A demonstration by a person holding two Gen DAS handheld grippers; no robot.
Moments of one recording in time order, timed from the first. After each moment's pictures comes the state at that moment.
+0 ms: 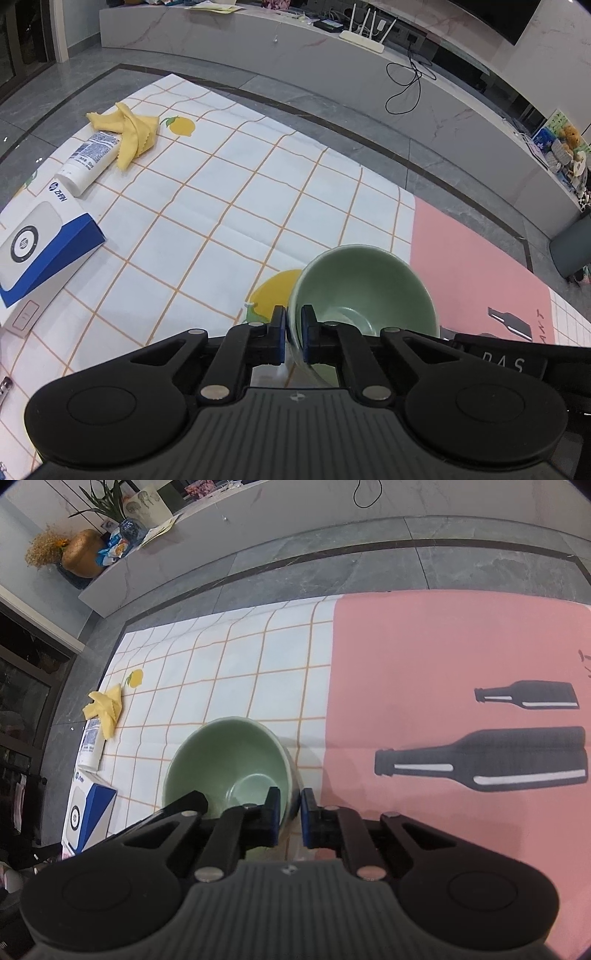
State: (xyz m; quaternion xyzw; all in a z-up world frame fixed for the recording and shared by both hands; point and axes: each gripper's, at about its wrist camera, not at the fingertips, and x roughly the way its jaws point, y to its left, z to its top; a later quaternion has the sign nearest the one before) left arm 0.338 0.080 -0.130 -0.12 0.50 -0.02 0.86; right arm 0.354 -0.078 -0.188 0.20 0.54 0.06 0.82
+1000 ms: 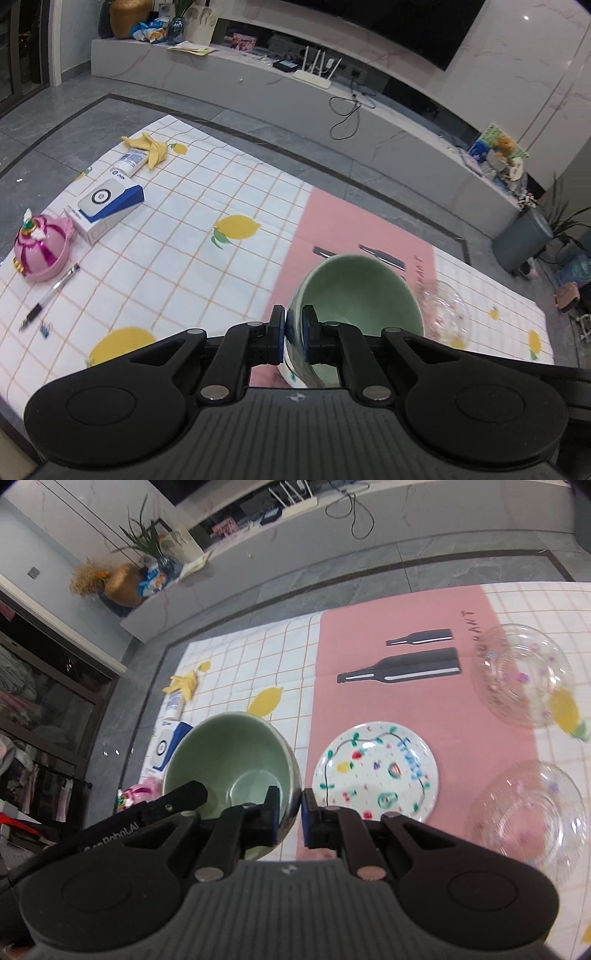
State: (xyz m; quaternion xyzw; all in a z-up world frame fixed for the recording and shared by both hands) left arm 0.141 0.050 0.004 -0.14 0.45 -0.07 0.88; right arm 0.123 -0.137 -0.061 0.25 0.48 0.08 0.84
